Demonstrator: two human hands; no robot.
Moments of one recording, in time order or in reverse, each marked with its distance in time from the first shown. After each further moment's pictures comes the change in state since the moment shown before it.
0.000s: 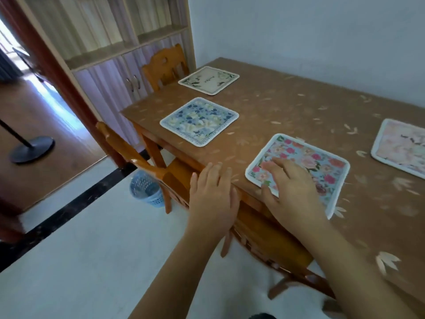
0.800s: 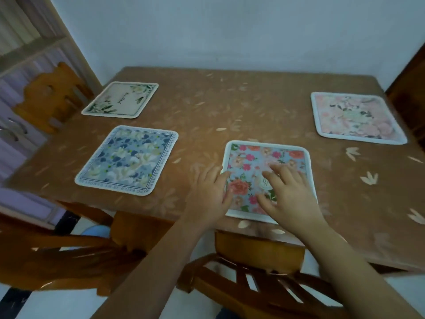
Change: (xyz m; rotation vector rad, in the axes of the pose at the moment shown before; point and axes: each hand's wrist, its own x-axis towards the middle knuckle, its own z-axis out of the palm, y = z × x) left_hand 0.185 -0.029 0.134 -0.167 -0.280 0.588; right_hand 0.084 0.085 0.069 -0.207 0.010 0.344
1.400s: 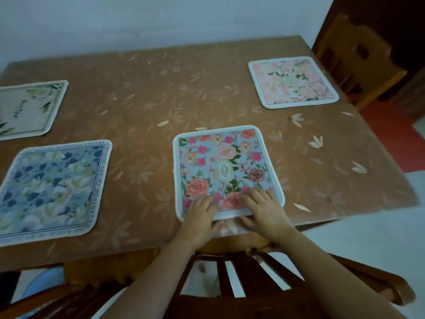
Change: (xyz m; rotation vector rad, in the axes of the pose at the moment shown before) left_hand 0.005 -0.018 0.139 -0.090 -0.486 0.275; right_hand -0.039 0.067 0.088 0.004 -0.123 0.128
